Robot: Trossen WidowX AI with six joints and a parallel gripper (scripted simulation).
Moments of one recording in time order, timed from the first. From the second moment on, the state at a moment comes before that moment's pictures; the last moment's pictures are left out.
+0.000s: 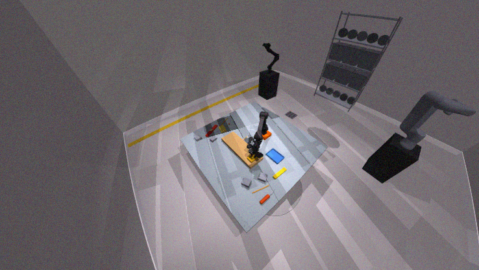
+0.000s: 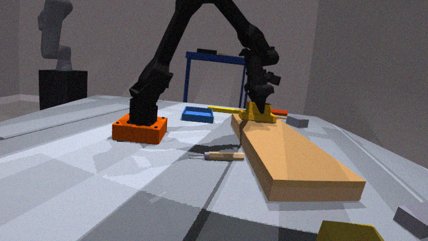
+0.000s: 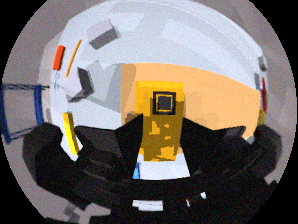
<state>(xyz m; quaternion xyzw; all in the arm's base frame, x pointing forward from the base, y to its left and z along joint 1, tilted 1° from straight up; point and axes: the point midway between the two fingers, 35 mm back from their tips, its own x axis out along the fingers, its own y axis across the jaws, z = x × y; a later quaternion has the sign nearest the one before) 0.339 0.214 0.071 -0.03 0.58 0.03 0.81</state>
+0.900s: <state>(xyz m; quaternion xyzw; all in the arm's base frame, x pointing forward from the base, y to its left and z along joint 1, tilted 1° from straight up) 0.341 0.186 0.071 -0.02 0.59 0.03 0.81</state>
